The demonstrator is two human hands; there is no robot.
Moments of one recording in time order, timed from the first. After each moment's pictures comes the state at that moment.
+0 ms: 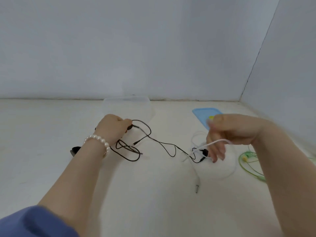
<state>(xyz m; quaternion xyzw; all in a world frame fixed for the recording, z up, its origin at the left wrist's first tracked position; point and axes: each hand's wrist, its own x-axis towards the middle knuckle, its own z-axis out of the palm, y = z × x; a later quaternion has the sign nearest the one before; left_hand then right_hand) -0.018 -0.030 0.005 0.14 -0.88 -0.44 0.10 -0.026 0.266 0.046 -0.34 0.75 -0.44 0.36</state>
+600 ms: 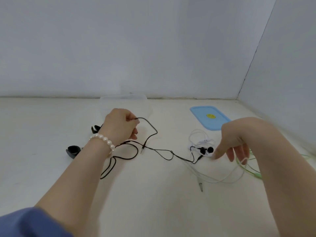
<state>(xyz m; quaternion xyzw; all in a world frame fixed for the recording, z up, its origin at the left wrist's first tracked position) -0.008 -0.006 0.013 0.04 -0.87 -0.47 0.12 -0.015 0.256 0.060 0.04 0.94 0.05 0.32</state>
